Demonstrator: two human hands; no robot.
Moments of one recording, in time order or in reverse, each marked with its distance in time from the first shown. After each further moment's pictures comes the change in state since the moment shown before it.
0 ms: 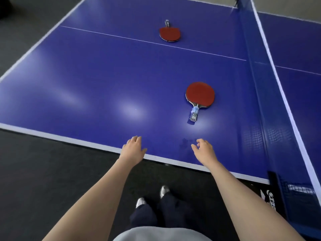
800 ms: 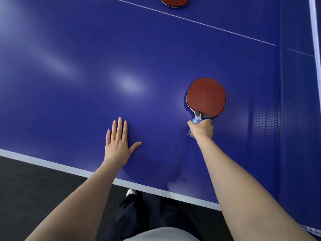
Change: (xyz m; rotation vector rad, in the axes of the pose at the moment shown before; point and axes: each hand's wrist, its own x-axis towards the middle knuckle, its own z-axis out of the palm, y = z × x) left_hand 0.142 -0.004 0.026 0.220 0.126 -0.068; right_hand 0.198 -0.058 -0.023 0.262 0.146 0.477
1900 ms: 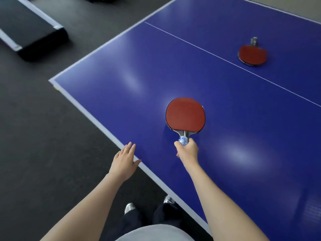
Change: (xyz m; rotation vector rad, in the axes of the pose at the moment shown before) left_hand -0.123 -0.090 -0.042 -0.218 -0.037 -0.357; right_hand -0.165 -0.047 0.075 0.167 -0.510 -0.544
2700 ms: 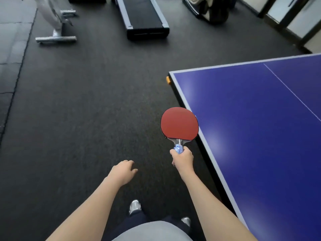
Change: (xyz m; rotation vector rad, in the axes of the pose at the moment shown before) left_hand -0.156 -0.330 0.026 -0.450 -0.121 -0.516; right_hand -0.188 -0.069 0.334 -0.352 -0.438 -0.225
